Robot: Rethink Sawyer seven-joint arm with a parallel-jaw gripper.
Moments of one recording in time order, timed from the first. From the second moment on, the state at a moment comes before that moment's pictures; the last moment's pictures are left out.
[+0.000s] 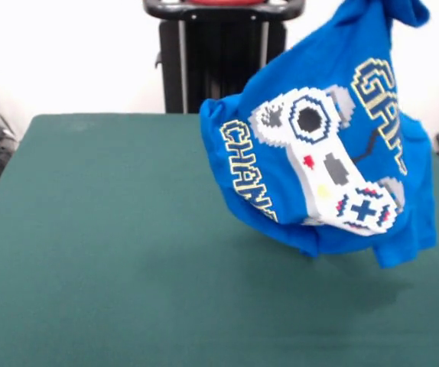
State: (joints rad) arm -0.51 -1.11 0.48 1.88 0.27 0.70 1.14
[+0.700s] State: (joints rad) arm -0.78 -1.21 0.58 2.04 0.47 0.67 1.14
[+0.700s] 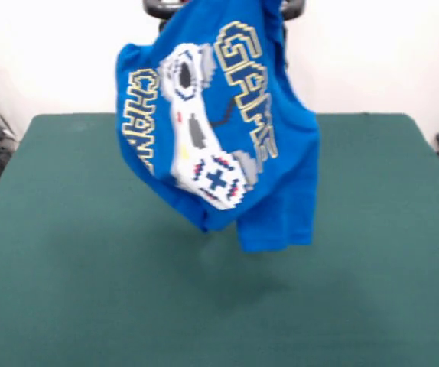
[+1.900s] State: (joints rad) arm -0.83 -0.96 0.62 1.61 0.14 0.98 1.14
